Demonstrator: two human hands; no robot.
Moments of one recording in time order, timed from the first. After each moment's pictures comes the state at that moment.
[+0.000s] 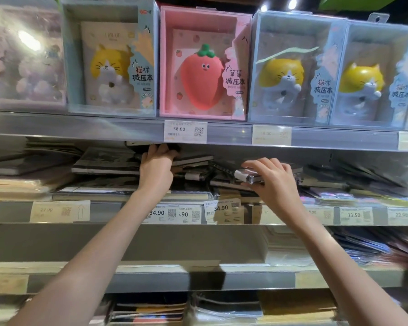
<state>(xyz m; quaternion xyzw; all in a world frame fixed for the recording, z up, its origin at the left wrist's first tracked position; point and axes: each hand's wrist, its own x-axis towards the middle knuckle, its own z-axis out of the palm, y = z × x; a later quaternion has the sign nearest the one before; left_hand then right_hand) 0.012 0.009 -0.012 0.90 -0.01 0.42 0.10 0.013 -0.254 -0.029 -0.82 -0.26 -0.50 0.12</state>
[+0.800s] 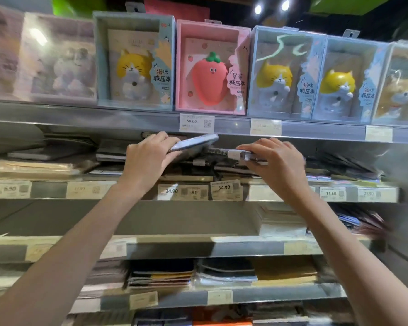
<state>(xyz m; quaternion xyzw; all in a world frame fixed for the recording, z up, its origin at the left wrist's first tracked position) -0.115 0.029 0.000 0.83 -0.14 0.54 0.03 -0.102 -0.234 0.009 -0.78 -0.30 -0.54 0.10</state>
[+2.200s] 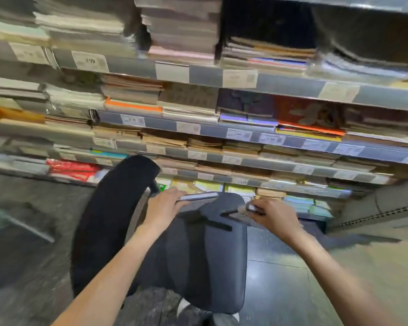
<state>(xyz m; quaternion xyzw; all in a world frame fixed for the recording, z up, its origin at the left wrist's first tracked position) -0.331 0.153 -0.543 0.96 0.09 -0.06 0.24 -0.261 -0.119 -0.520 -0.95 -0.25 0.14 0.10</state>
